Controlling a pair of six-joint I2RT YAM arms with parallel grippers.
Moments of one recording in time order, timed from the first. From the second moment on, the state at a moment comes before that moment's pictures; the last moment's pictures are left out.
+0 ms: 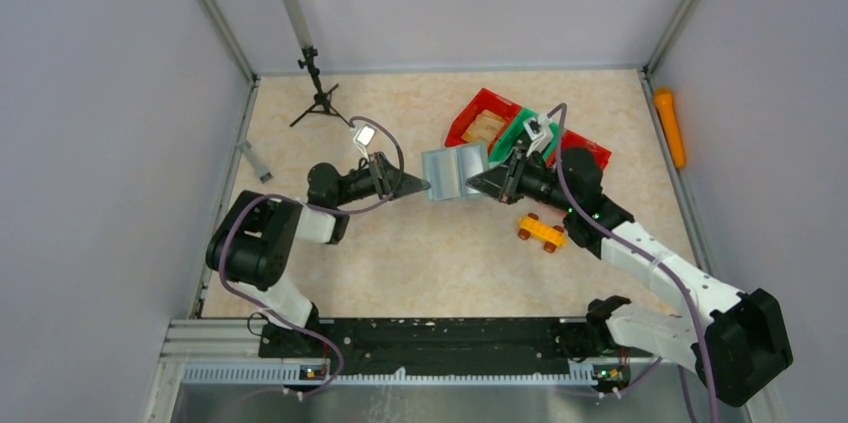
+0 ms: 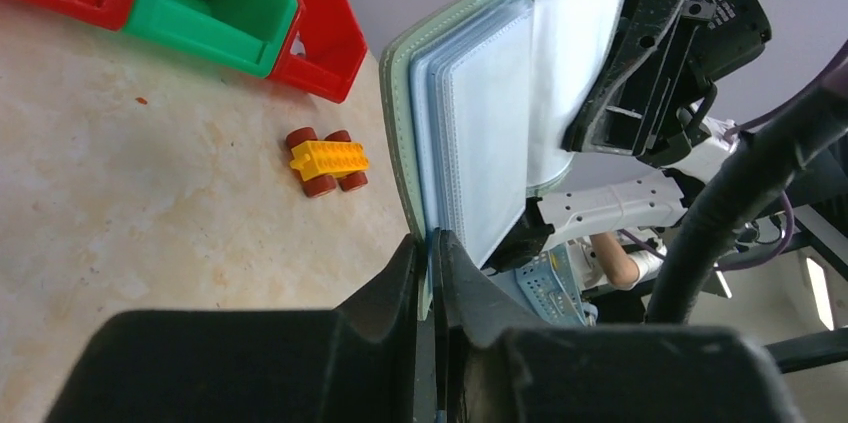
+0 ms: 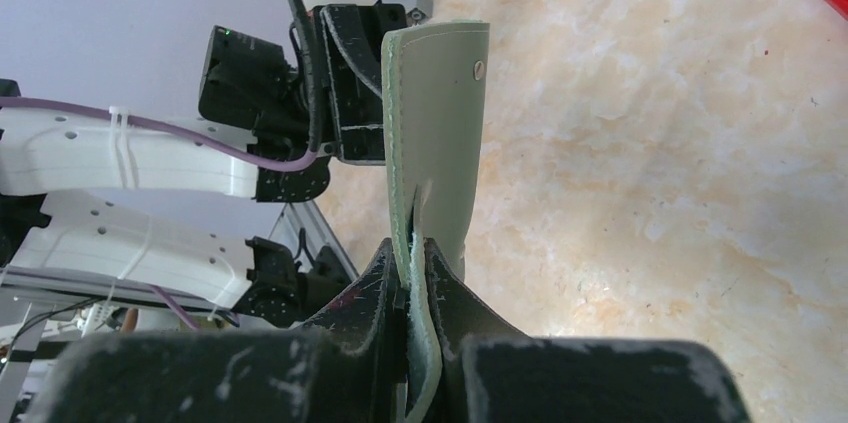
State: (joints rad) left arm -0.29 1.66 0.50 1.37 0.98 -1.21; right arm 0.55 1.03 0.67 0.21 -0.46 0.76
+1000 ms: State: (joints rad) left arm -0.39 1.36 0.59 0.57 0.75 -0.64; right arm 0.55 1.26 0.62 0.25 -0.46 0.68
